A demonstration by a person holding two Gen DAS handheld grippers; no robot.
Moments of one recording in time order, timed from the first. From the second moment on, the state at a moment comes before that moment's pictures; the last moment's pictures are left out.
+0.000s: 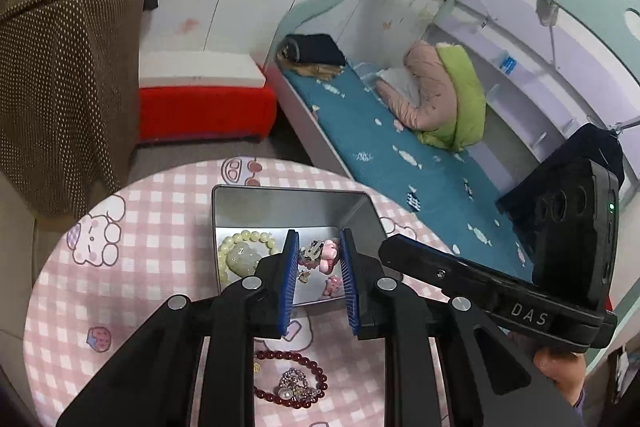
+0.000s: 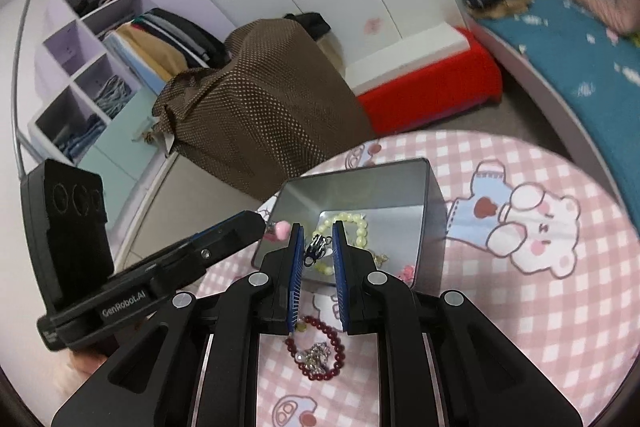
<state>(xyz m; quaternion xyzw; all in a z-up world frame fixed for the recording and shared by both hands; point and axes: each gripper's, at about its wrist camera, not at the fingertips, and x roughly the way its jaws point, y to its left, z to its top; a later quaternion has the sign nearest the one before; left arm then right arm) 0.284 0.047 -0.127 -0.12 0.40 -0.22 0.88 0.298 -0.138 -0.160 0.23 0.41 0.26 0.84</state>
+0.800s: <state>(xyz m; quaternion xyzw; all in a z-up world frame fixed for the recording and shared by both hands) 0.290 0.040 -0.159 -0.12 0.45 -0.19 0.86 0.305 -0.133 -0.192 0.22 0.44 0.23 0.84</state>
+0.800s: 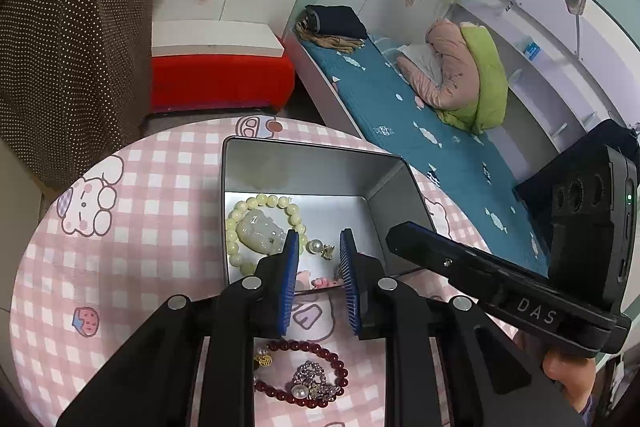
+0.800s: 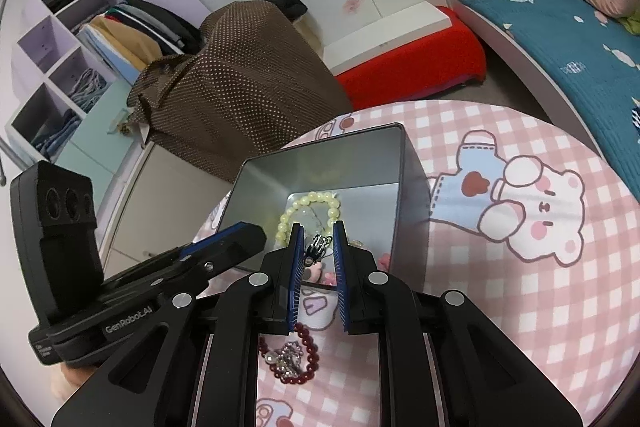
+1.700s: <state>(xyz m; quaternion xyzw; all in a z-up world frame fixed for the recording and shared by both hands) 0.210 0.070 -0.152 -0.05 0.40 -0.13 0.91 0.229 -0.107 -0.179 0.10 0.42 0.23 0.87</state>
